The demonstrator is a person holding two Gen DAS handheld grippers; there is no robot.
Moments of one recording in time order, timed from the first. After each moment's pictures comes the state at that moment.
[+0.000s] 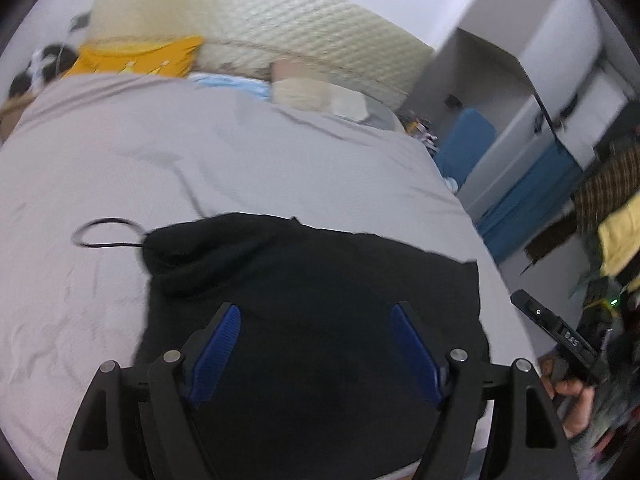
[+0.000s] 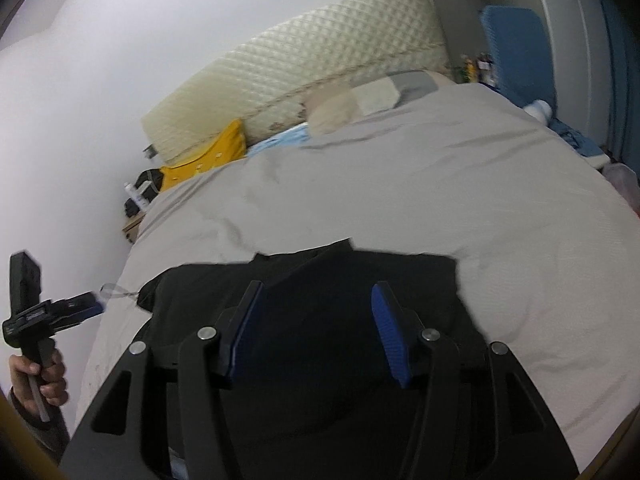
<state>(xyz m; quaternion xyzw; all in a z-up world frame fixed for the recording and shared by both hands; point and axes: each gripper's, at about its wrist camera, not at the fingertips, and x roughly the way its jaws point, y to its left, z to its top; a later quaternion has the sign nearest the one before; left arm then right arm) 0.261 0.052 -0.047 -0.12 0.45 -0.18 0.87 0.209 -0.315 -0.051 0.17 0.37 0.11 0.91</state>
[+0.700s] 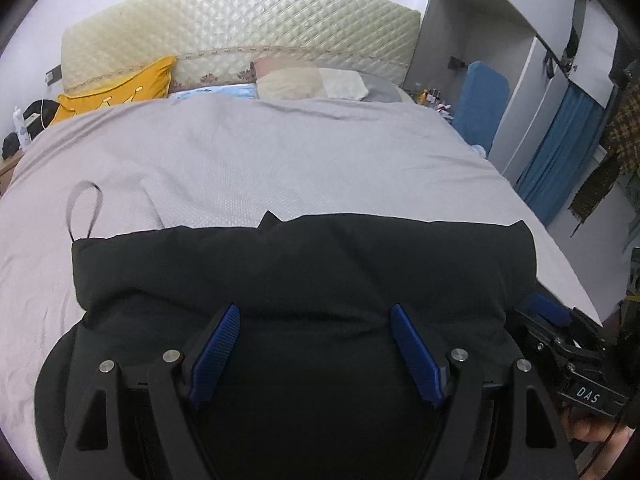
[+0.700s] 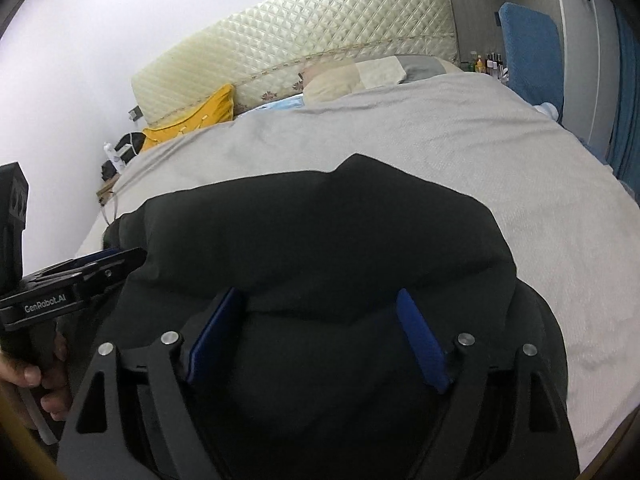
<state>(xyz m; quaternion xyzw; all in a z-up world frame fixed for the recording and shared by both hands) 0.321 -0.044 -0.127 -0.02 0.44 -0.14 0.89 0.249 -0.280 -0.140 0.10 0.39 0.08 0.91</state>
